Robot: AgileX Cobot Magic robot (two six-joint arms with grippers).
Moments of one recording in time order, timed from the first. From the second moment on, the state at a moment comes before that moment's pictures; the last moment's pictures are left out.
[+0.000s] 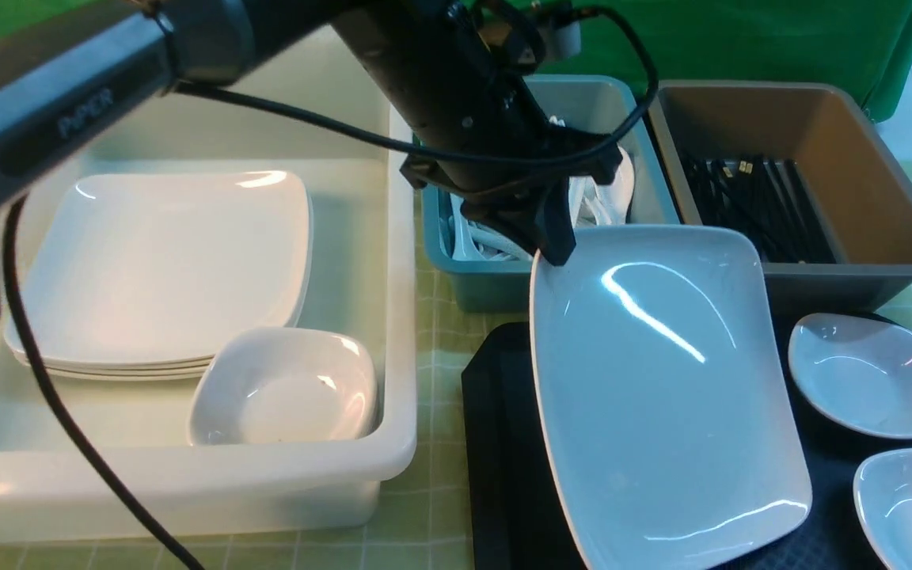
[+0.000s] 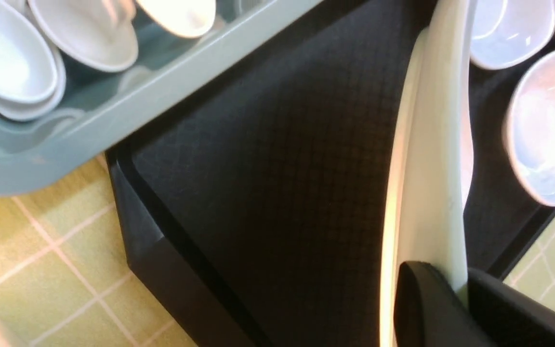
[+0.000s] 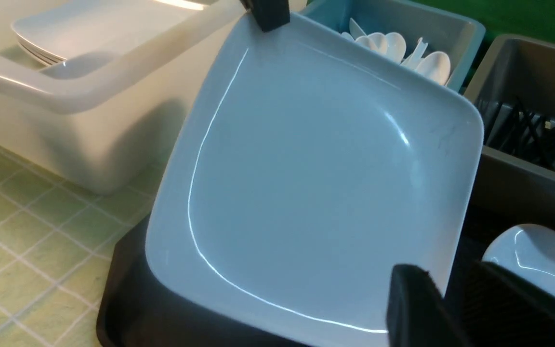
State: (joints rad) right arm 0.57 0.17 -0.43 -0.02 0.63 0.03; left arm -0.53 1.98 -1.98 -0.42 1.23 0.00
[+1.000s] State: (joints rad) right arm 0.57 0.17 -0.43 -0.02 0.63 0.03; left arm 0.09 1.59 -1.84 -0.63 1.23 0.04
